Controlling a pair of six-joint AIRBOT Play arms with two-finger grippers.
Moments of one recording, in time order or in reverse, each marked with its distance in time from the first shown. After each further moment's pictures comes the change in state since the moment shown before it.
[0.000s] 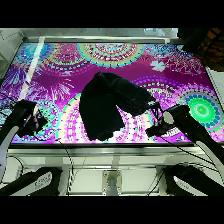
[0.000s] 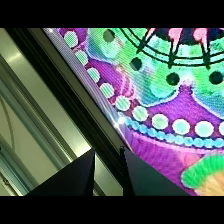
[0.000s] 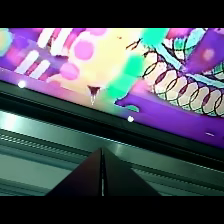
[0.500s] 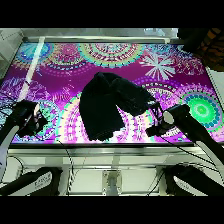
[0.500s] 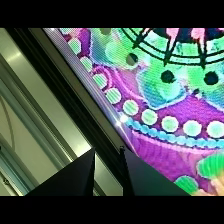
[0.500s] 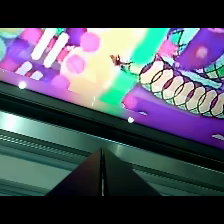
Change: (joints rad) left arm 0.000 -0.011 -0.001 0.000 0.000 0.000; right arm 0.000 0.000 0.005 0.000 0.000 0.000
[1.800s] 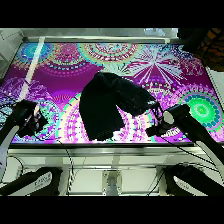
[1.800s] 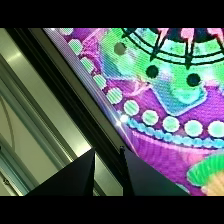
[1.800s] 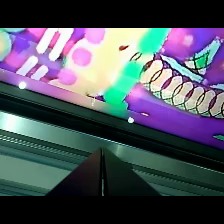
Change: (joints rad) left arm 0.000 -0.001 0.000 0.000 0.000 0.000; right arm 0.000 0.000 0.000 0.000 0.000 0.000
